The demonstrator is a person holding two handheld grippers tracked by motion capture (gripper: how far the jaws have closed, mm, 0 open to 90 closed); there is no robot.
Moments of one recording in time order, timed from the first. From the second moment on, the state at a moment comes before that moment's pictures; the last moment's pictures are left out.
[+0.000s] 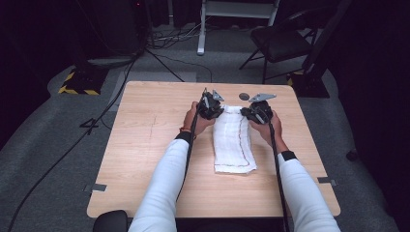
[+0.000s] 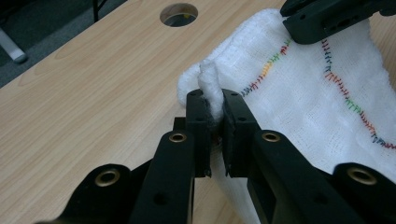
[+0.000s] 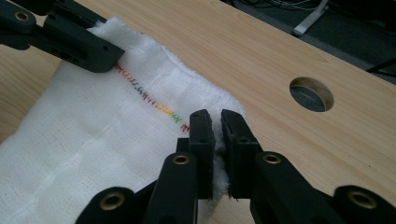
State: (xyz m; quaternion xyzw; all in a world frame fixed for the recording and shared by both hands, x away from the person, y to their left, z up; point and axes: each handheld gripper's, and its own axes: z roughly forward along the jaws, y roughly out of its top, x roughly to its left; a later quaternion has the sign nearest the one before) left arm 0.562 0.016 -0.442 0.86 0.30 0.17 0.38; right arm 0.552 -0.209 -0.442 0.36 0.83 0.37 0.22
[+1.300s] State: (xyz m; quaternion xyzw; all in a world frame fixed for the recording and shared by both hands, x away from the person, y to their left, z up) left arm 0.464 0.032 -0.440 0.87 0.17 0.16 0.43; right arm 0.458 -0.236 -0.438 0.25 0.85 0.42 0.19
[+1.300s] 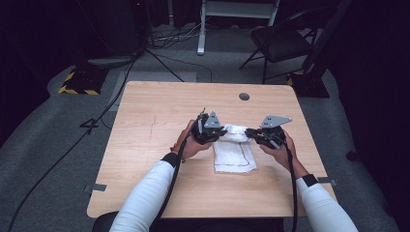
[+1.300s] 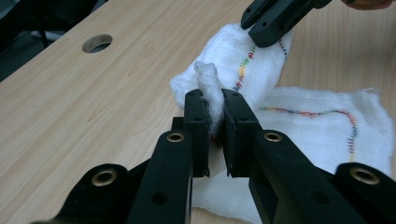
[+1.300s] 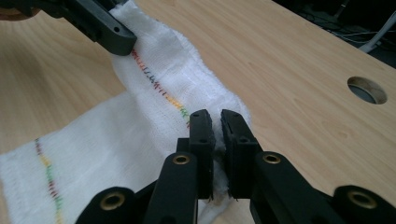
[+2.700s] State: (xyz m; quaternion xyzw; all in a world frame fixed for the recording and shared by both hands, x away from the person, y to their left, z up) left arm 0.380 0.053 -0.471 0.92 0.10 0.10 0.36; right arm 0.369 -0.264 -0.466 0.22 0.89 0.38 0.13
